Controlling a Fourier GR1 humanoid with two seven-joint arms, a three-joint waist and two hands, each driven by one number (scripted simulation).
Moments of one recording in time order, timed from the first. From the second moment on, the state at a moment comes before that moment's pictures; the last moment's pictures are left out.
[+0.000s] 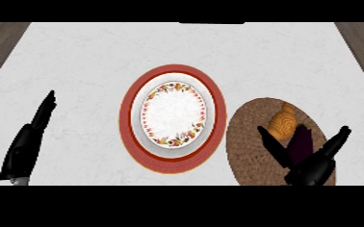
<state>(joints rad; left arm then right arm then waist) 0.06 0.55 -0.17 -1.45 0.09 0.27 -0.14 0.15 0.00 0.15 -1.58 0.65 -1.14 0.36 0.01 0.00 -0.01</state>
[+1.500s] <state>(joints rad) 0.08 0.50 -0.13 -1.46 0.05 0.23 -0.15 -0.09 -0.02 -0.01 -1.79 0.89 -0.13 1.14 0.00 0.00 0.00</state>
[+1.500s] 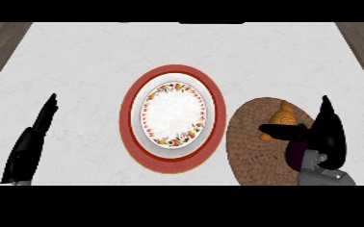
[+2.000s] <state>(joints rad) 0.10 0.47 -0.09 -1.47 0.02 0.20 -0.15 -0.10 0.00 -0.04 -1.69 0.84 -0.08 1.09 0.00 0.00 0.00</state>
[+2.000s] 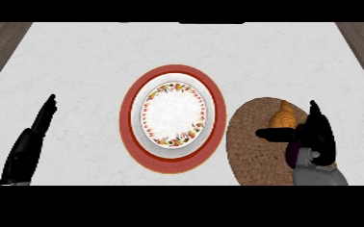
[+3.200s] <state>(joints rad) 0.07 0.38 -0.01 -1.51 -0.10 0.09 -0.13 -0.23 -0.15 0.05 -1.47 0.80 0.01 0.76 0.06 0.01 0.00</state>
